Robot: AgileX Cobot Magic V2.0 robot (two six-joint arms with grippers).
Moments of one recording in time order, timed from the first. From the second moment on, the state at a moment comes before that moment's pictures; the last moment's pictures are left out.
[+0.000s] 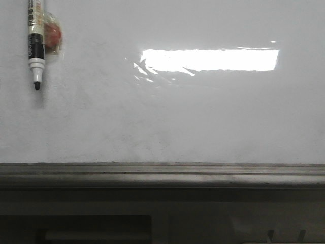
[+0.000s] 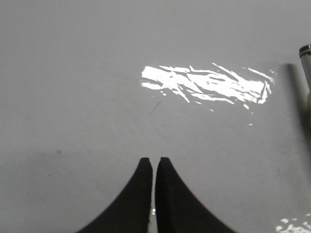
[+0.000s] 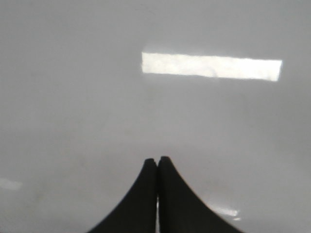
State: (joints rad) left arm -0.07 0.00 -0.01 -0.34 0.06 0.07; right arm 0.08 -0.01 0.01 0.24 0.07 -0.29
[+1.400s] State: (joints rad) left arm -0.15 0.68 -0.46 -1.11 0.56 0.76; right arm 0.08 0.51 -0.40 0.59 0.45 -0.29
